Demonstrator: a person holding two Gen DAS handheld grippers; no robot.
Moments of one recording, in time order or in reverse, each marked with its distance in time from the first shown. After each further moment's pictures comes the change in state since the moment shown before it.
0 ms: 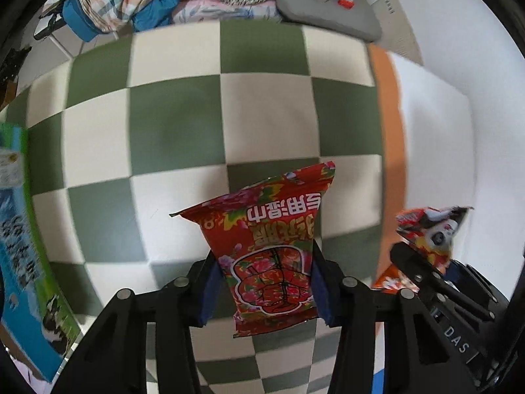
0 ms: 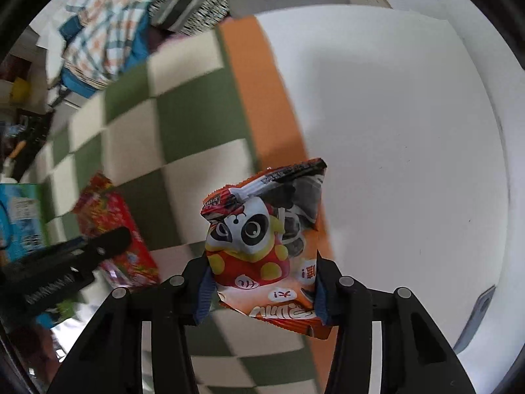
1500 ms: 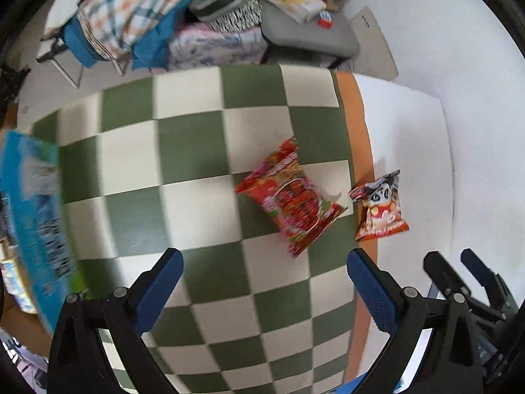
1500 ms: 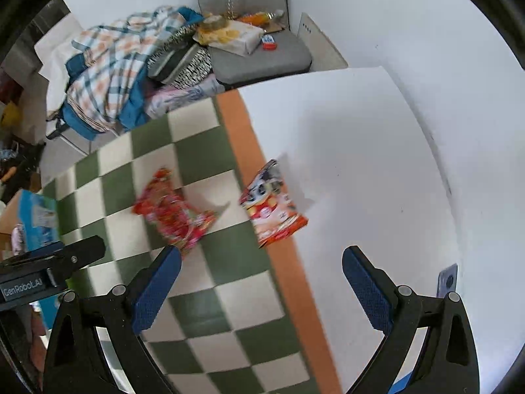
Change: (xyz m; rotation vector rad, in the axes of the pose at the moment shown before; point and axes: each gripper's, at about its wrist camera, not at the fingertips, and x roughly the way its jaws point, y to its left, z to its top) left arm -0.050 0.013 0.004 0.046 -0.050 -0.006; right arm -0.141 -0.014 -0.062 0.044 -0.221 -0.149
